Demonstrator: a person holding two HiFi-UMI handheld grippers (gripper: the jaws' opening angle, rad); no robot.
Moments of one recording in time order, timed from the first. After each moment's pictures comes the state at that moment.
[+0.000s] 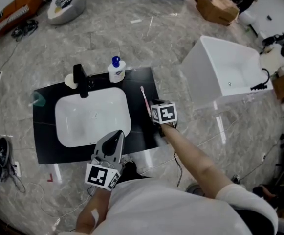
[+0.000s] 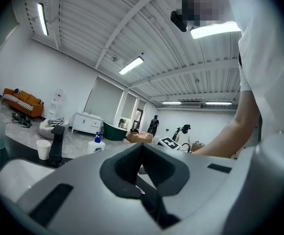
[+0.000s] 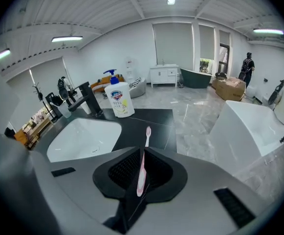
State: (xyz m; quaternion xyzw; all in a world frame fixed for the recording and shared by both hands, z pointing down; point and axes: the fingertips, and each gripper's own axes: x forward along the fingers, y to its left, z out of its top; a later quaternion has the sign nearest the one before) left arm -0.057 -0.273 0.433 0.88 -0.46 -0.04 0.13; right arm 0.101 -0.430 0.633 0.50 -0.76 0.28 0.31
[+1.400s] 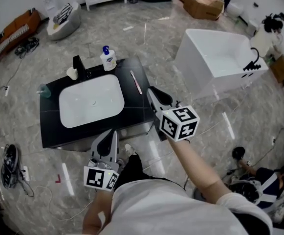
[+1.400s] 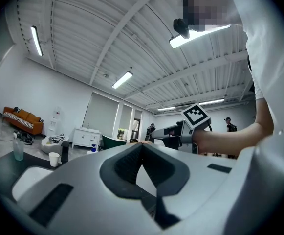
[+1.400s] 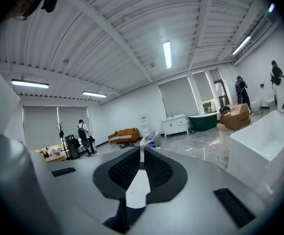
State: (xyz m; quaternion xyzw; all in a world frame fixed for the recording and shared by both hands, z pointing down) left arm -0.039 -0.106 0.381 0.88 -0.47 -0.06 0.04; right arm 0.098 -0.232 0.375 0.50 -0.86 0.15 0.00
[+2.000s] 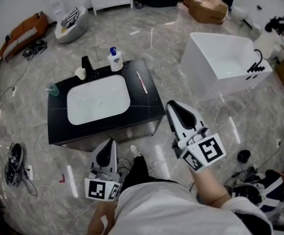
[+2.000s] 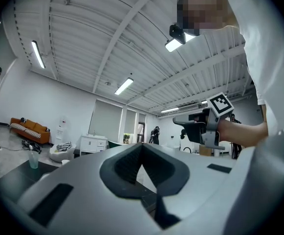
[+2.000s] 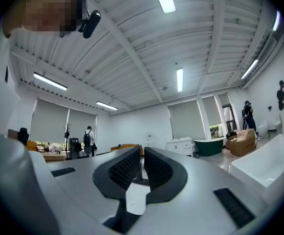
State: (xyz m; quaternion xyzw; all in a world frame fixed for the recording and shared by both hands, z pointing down) left arm -0.063 -0.048 0.360 0.86 -0.50 -0.06 0.01; right arm 0.113 -0.115 0.289 0.48 -0.88 0.03 -0.06
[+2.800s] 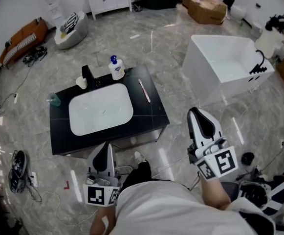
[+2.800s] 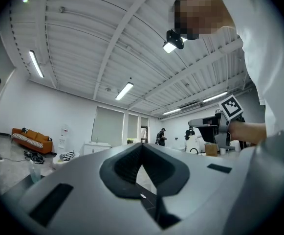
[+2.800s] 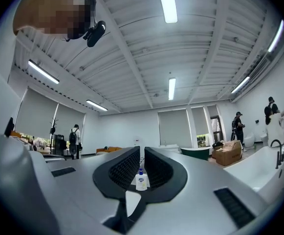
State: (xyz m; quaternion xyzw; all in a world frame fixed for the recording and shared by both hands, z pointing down) left arm -0.081 -0.085 0.335 0.85 -0.52 -0.07 -0.03; right arm 0.167 -0.127 0.278 0.55 -0.84 -0.01 -0.07
